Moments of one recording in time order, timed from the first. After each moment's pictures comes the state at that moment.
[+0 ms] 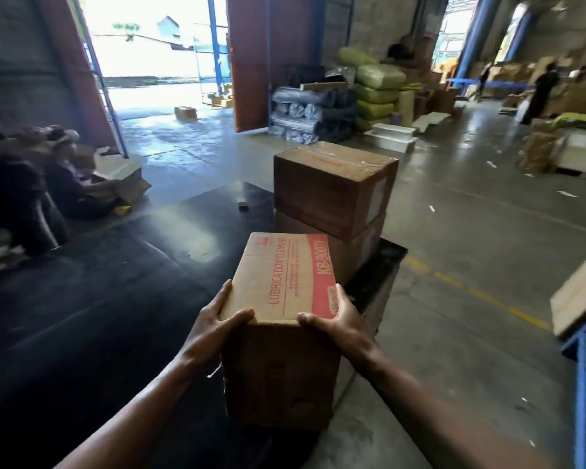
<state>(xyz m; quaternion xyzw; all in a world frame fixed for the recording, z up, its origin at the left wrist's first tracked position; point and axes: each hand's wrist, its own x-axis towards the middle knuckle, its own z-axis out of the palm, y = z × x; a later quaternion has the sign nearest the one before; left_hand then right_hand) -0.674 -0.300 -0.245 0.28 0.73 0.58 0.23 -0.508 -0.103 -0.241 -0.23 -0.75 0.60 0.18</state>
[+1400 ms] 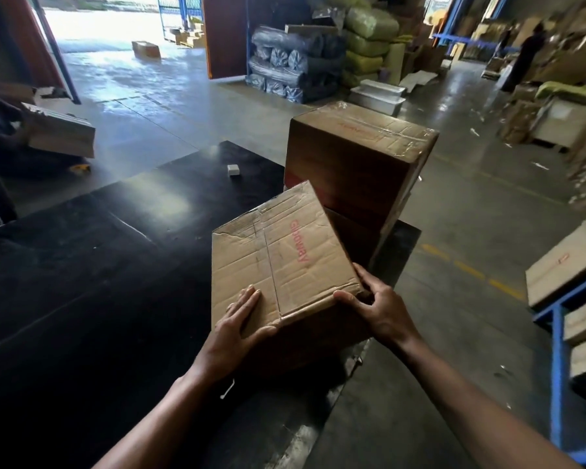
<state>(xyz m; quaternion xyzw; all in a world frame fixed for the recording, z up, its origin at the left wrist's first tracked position) -0.814 -0.269 -0.356 0.43 0.77 0.44 0.17 -0.616 -0.053 -0.262 -0.33 -0.84 0.40 0.17</state>
